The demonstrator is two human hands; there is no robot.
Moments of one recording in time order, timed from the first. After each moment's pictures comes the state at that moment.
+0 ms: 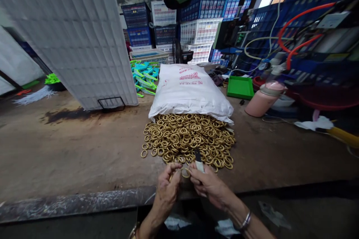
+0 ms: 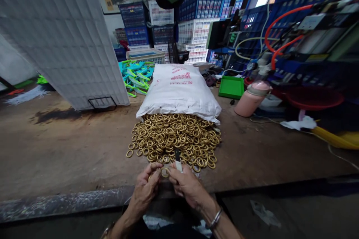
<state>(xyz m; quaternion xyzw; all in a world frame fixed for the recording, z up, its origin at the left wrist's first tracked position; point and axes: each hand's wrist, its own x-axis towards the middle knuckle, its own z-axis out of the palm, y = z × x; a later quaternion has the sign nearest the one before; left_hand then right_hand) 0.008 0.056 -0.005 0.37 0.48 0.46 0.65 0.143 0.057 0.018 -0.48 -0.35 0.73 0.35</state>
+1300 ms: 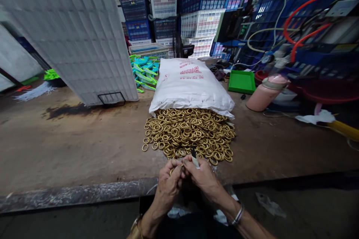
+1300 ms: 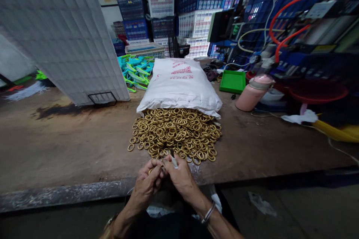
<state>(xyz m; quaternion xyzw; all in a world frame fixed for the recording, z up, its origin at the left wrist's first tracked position) 0.007 0.046 0.004 0.33 0.46 0.45 0.70 0.125 0.058 0.004 -0.55 -0.46 0.57 0.41</state>
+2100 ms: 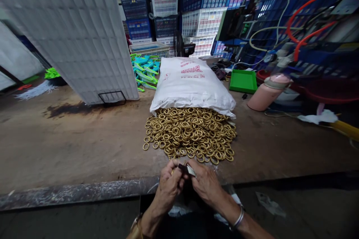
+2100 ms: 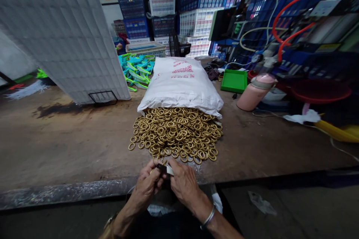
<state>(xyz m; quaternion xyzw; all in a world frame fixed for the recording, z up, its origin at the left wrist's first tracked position) 0.004 0.044 0.002 0.33 0.44 0.42 0.72 0.136 0.046 0.002 -0.60 -0.74 0.24 0.17</state>
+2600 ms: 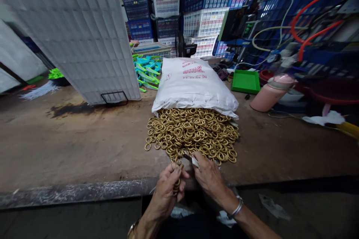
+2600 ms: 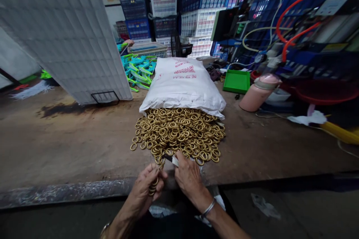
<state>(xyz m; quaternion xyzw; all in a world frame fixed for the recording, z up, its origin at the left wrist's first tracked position) -0.005 0.033 0.011 0.30 0.39 0.44 0.75 0.141 0.059 -0.015 -0.65 -0.72 0.15 0.17</state>
